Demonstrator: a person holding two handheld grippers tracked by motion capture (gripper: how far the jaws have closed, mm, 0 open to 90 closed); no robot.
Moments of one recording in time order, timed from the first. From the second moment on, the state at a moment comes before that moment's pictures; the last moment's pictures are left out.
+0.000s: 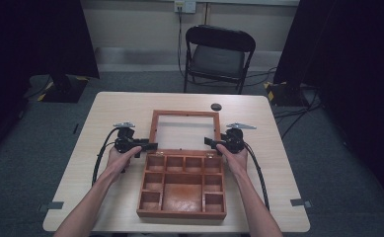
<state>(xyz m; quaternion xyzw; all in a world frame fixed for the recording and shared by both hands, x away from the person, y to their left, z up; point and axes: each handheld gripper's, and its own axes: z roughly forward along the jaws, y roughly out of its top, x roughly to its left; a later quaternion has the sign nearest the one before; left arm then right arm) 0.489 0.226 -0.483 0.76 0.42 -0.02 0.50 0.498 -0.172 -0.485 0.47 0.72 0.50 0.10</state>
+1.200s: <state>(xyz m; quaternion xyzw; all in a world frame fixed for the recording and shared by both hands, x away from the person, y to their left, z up) 0.476 0.239 -0.477 0.76 0.43 0.01 0.48 0.486 -0.189 -0.474 0.49 0.73 0.47 0.09</state>
